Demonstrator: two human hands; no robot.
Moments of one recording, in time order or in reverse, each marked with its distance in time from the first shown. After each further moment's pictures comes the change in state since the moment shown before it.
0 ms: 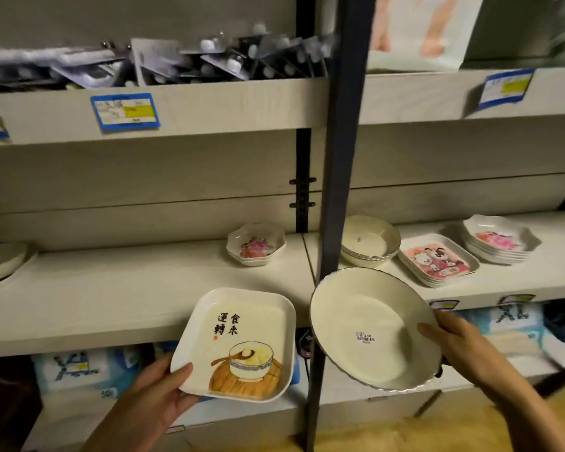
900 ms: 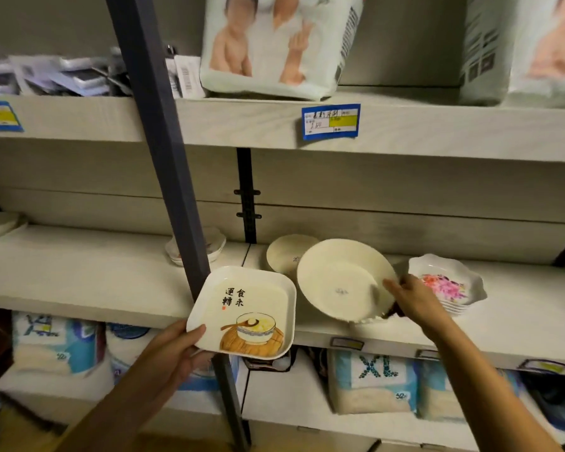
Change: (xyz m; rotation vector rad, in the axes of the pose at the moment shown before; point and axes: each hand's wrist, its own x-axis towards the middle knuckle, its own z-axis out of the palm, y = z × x) left_hand 0.007 -0.082 0.263 0.026 0.080 0.141; right_hand 0.185 0.082 -0.178 -0.013 -0.055 -0.130
